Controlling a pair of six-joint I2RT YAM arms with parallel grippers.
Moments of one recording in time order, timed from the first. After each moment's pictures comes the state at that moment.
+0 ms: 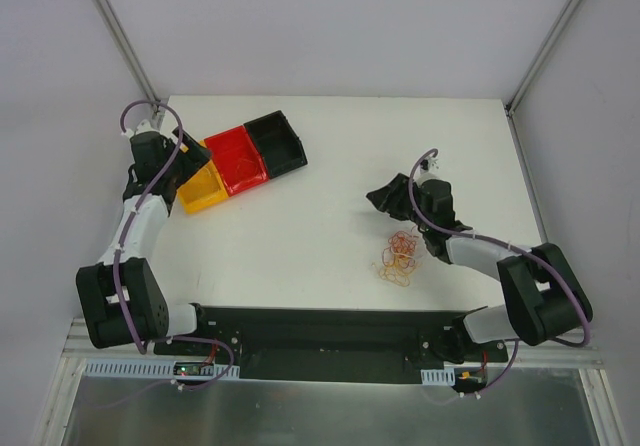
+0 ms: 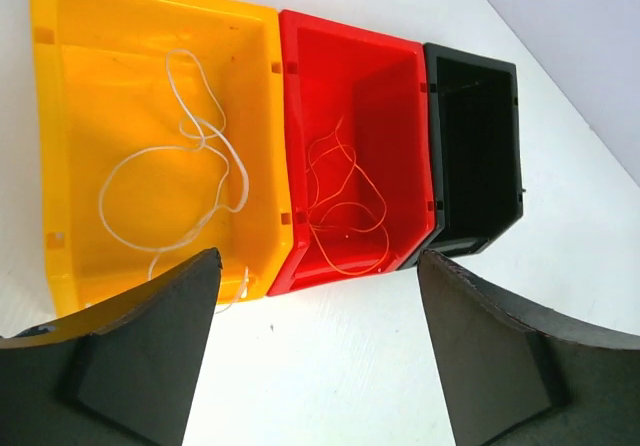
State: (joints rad) left arm 0.19 1.31 0.89 -0.11 0.18 -0.63; right arm 0.39 1.42 0.51 0.52 -0.20 0.76
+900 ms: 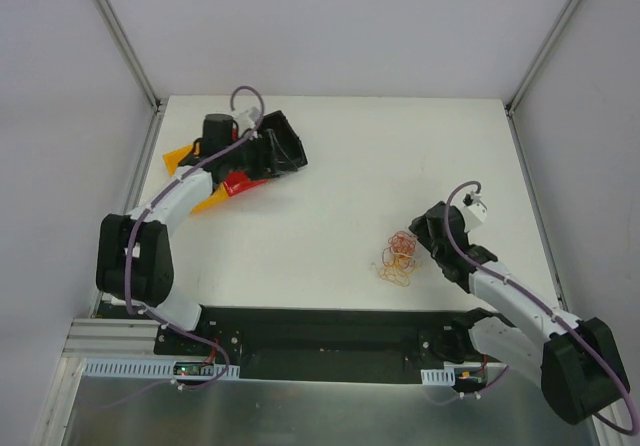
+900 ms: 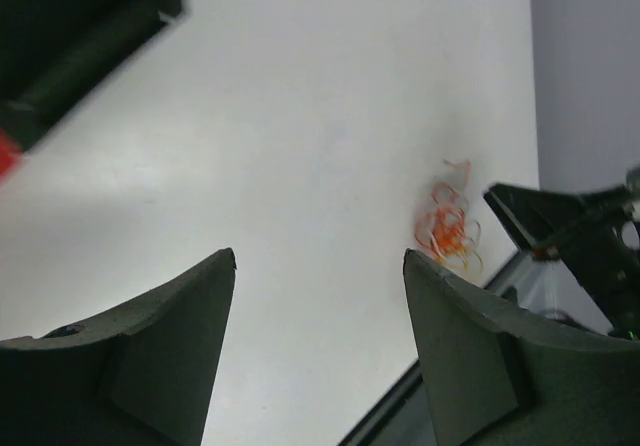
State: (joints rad) left arm -0.13 1.53 1.09 -0.19 0.60 -0.55; right arm 0.46 0.99 0.42 -0.13 0.43 1.02
